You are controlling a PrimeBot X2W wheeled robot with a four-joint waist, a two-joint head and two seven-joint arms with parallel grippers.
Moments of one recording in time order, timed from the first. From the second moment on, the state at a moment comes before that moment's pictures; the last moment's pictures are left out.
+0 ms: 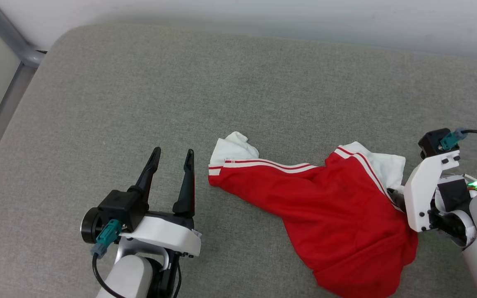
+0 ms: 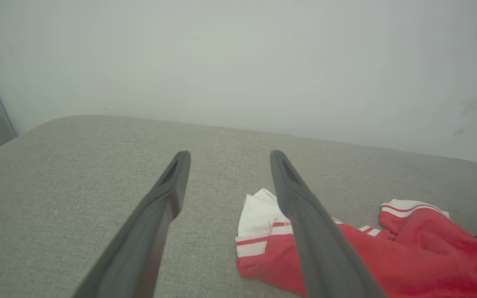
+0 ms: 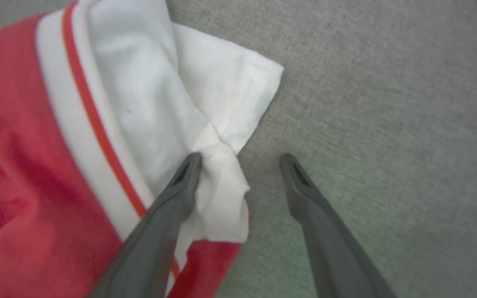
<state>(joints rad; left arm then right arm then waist) -0.21 0.13 -0.29 0.11 -0.34 0.06 -0.26 -0.48 -0.34 0.22 0.45 0.38 0.13 0.73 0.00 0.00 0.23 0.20</state>
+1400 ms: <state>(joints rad) -0.09 0.13 -0.18 0.20 -0.30 0.03 -0.24 0.03 -0.14 -0.29 0.24 0.18 0.13 0.47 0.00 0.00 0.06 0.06</state>
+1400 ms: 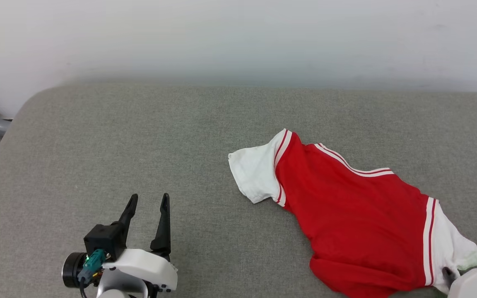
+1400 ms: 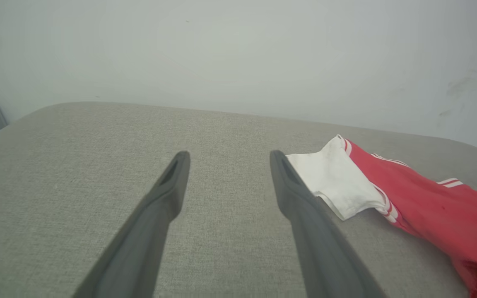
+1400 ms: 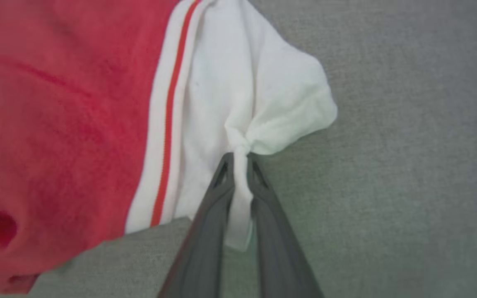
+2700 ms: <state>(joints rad) -0.24 0.21 -0.21 0.24 -0.40 -0.03 0.00 0.13 -0.05 -0.10 -0.17 0.14 0.13 0.04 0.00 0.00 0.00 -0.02</state>
